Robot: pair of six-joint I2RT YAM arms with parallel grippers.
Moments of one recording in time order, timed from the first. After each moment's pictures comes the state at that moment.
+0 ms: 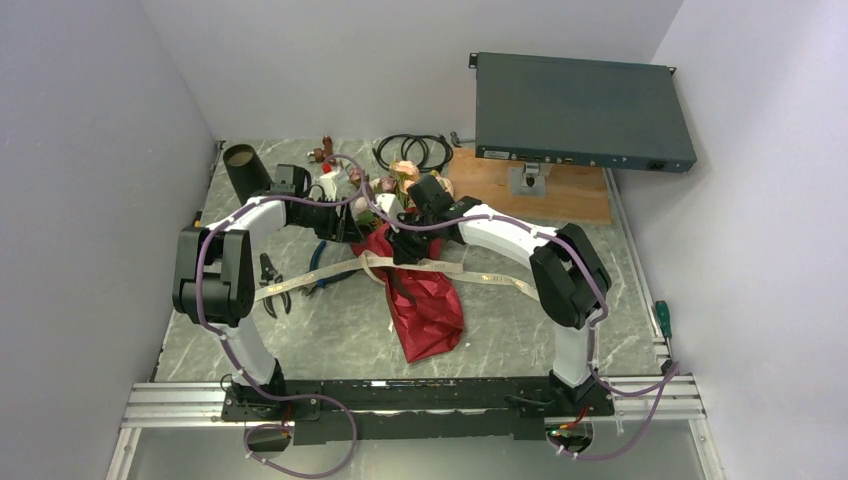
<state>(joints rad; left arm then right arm) -0.09 1.79 1.17 -0.43 0.85 0.11 0.71 1.91 1.41 -0.40 -0.53 -0.35</state>
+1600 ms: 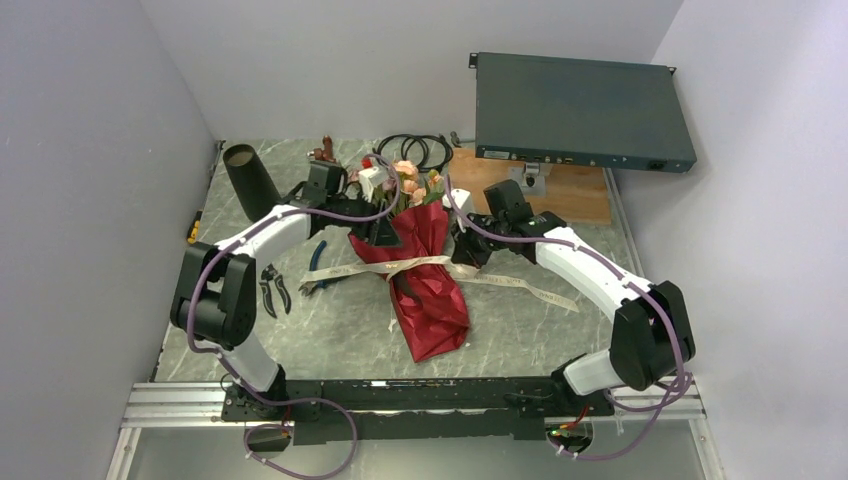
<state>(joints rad) -0.29 1.67 1.14 -0.26 0.90 0.03 0.49 1.42 1.04 -0.49 -0.53 -0.33</state>
